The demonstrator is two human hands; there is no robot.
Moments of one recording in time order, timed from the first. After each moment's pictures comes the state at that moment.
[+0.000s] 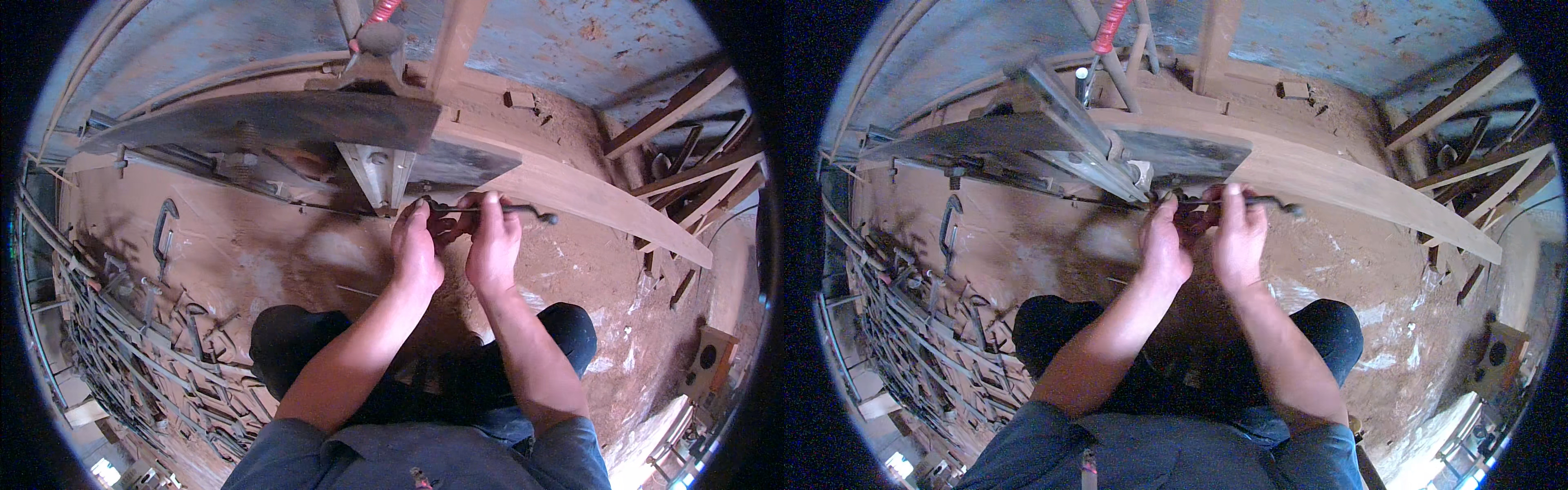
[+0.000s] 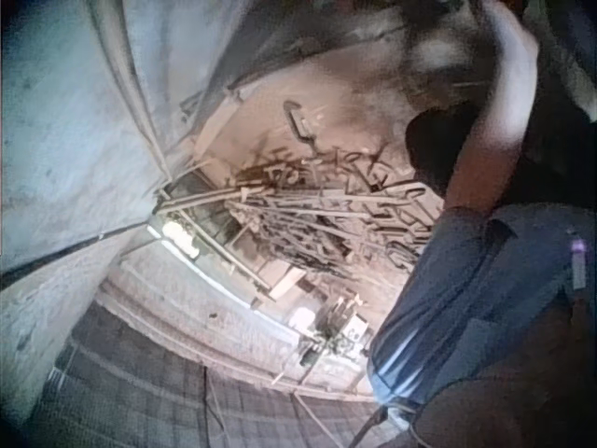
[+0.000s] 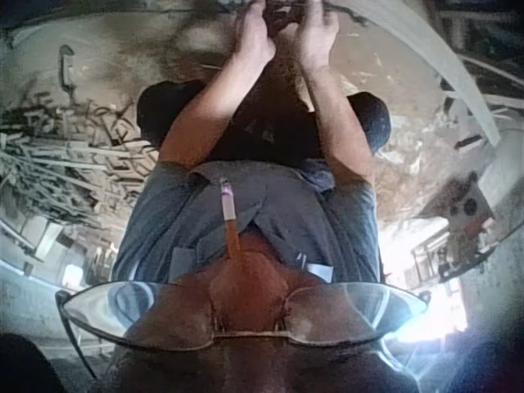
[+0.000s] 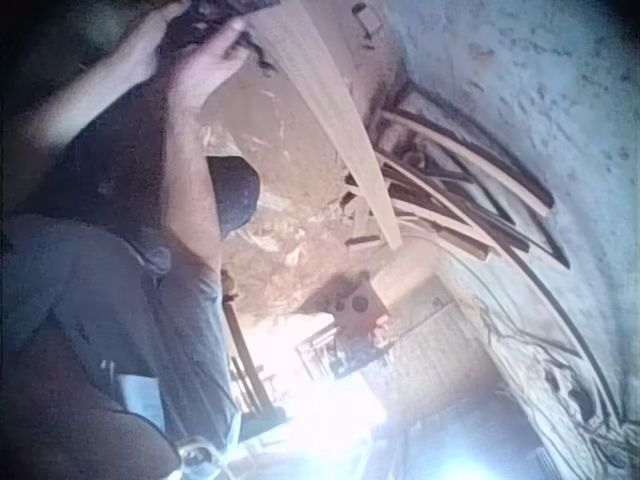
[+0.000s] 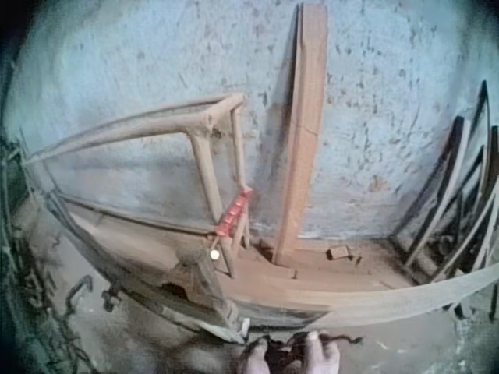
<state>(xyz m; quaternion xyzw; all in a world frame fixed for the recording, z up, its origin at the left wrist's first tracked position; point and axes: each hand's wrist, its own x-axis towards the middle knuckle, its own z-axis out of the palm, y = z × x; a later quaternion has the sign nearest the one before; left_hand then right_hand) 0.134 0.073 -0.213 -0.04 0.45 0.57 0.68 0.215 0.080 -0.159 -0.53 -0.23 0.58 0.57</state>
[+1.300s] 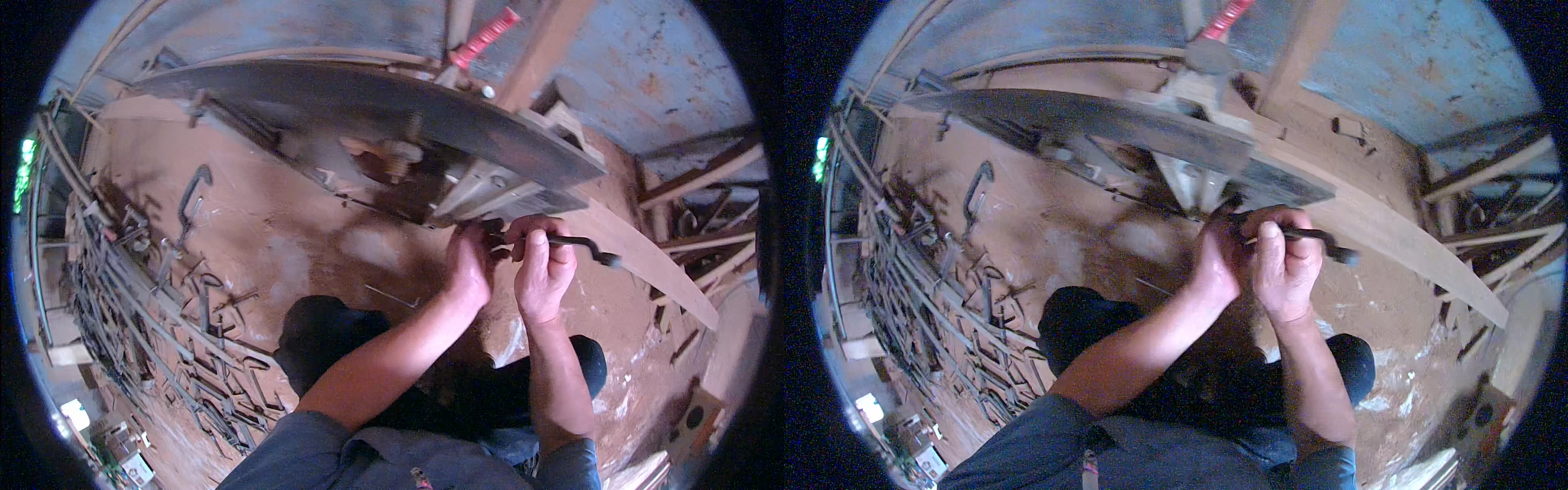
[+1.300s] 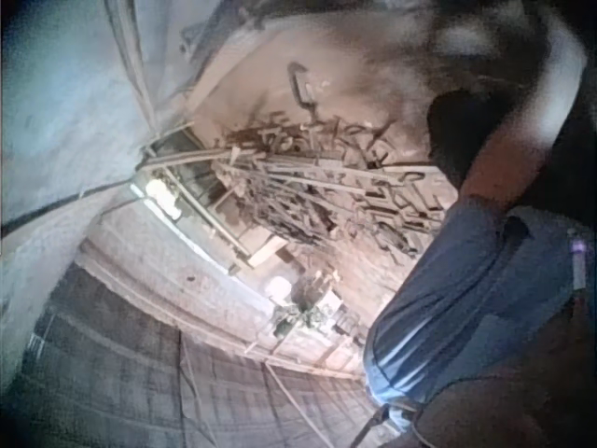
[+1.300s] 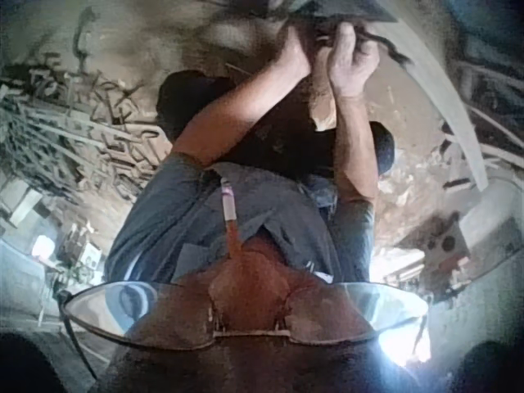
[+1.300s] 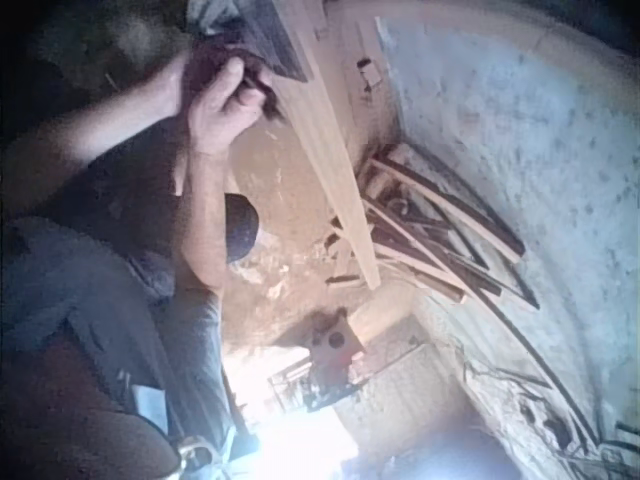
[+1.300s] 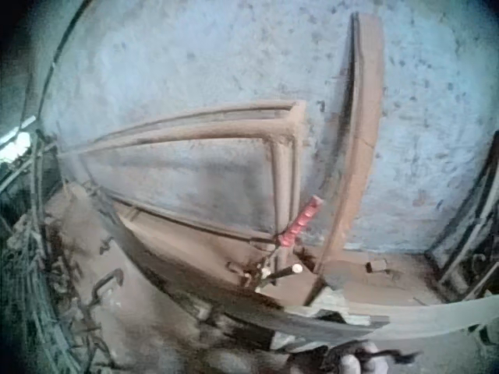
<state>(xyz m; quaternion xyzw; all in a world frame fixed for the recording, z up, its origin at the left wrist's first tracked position) 0.139 0.078 -0.223 -0.07 0.31 0.62 0.72 0.211 0.082 -0.131 -0.47 -0.57 0.42 0.53</state>
